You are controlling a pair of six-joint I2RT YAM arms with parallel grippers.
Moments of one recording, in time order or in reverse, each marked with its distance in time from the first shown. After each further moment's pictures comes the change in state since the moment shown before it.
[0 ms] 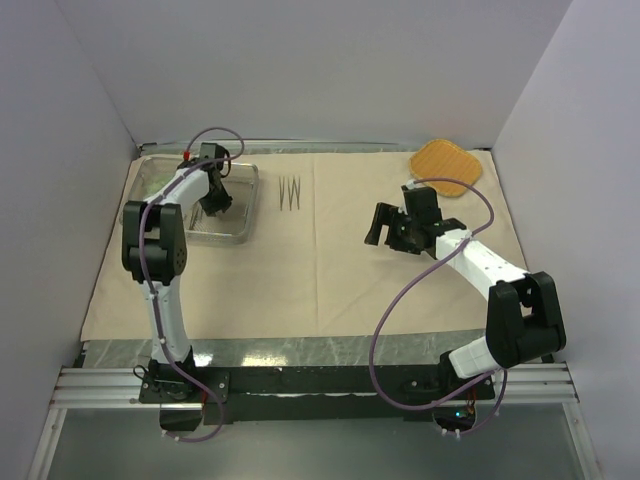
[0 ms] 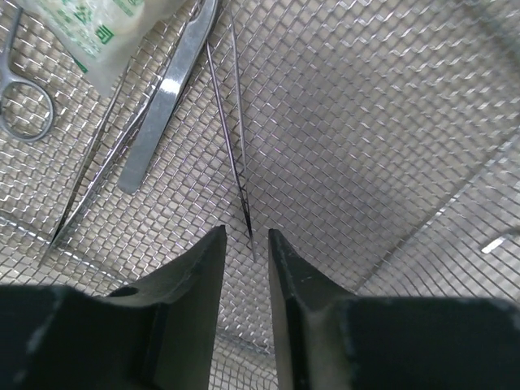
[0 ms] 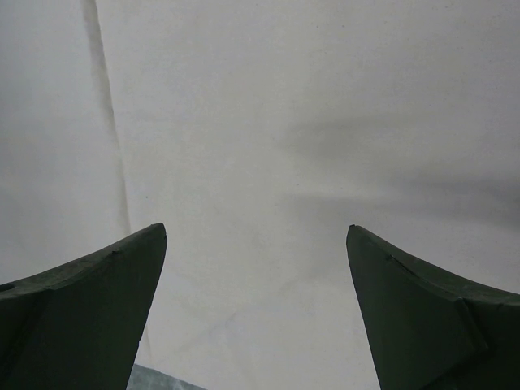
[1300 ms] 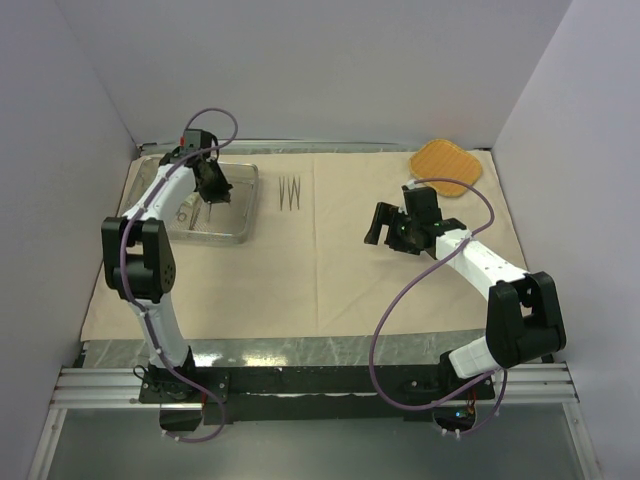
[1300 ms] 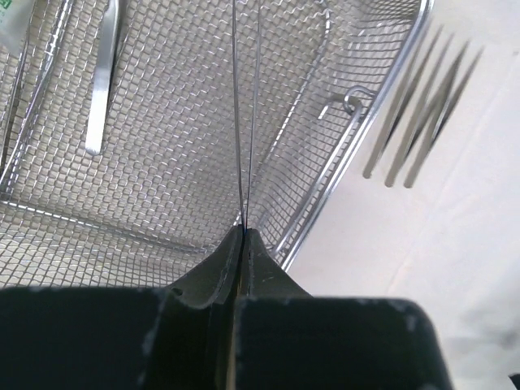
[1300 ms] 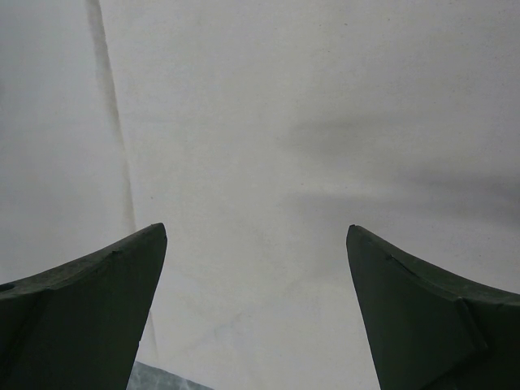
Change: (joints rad) left arm 0.016 -0.179 -0.017 -0.036 0.290 0.043; right arm 0.000 0.000 -0.001 0.002 -0.005 0.019
